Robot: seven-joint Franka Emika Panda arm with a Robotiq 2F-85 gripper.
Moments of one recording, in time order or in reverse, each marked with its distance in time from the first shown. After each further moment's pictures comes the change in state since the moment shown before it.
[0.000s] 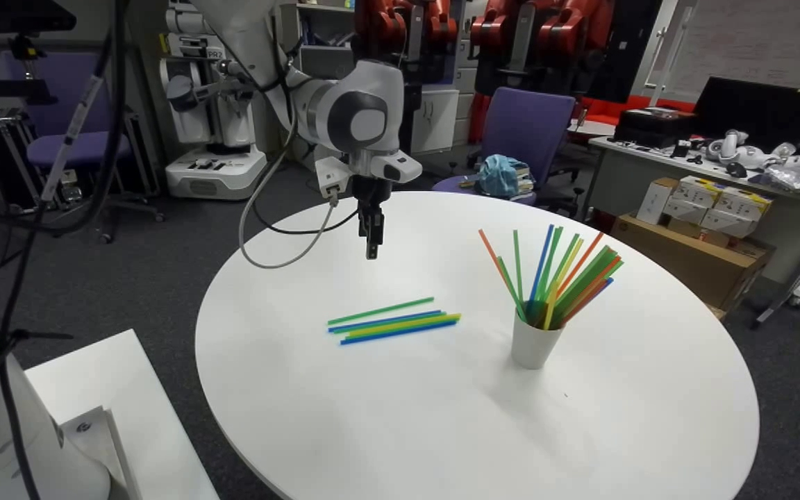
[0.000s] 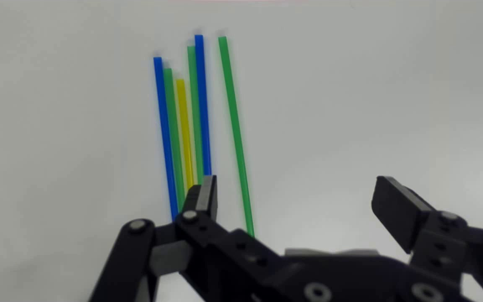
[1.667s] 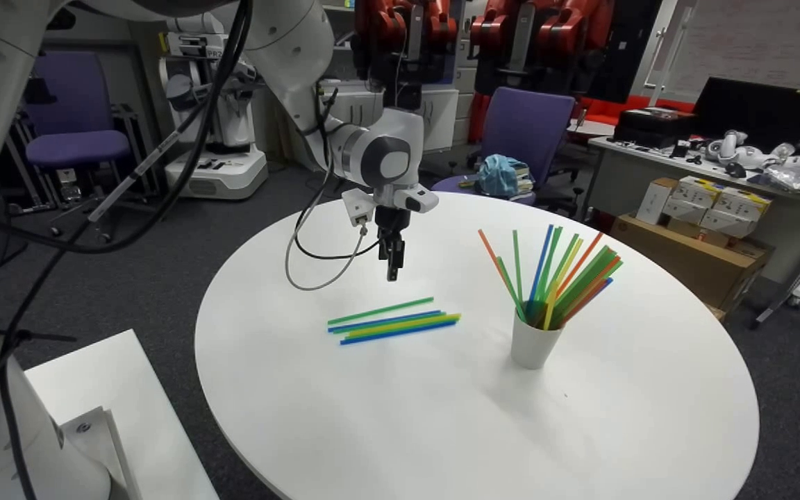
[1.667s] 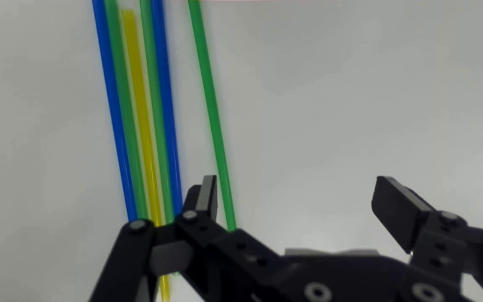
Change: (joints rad) arm 0.087 0.292 -0.098 0.257 0.000 -0.001 -0.004
